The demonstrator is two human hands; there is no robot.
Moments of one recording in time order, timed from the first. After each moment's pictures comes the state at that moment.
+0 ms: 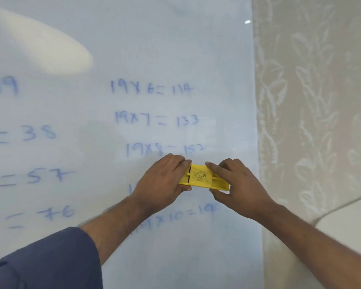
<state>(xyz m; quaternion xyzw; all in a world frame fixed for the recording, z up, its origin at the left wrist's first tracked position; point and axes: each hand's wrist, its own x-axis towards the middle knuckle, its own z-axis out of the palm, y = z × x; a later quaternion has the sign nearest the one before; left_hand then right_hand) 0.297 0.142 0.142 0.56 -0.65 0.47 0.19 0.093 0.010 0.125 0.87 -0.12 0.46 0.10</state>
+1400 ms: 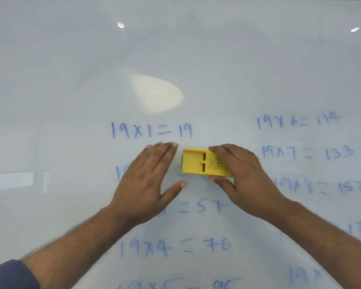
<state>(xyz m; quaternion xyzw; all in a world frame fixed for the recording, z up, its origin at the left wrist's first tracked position) 0.467 0.448 0.222 0.61 -0.47 0.62 0.15 0.324 0.232 0.230 0.81 0.10 0.58 0.09</state>
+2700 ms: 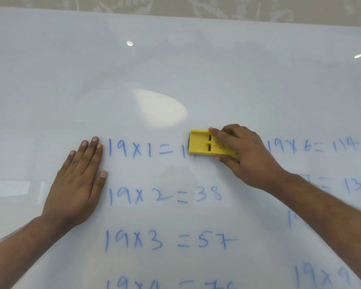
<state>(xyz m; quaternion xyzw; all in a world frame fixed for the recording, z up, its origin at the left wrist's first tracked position) 0.580 0.526 0.247 0.70 -0.30 0.62 0.19 0.353 0.201 0.330 0.79 0.13 0.59 0.14</state>
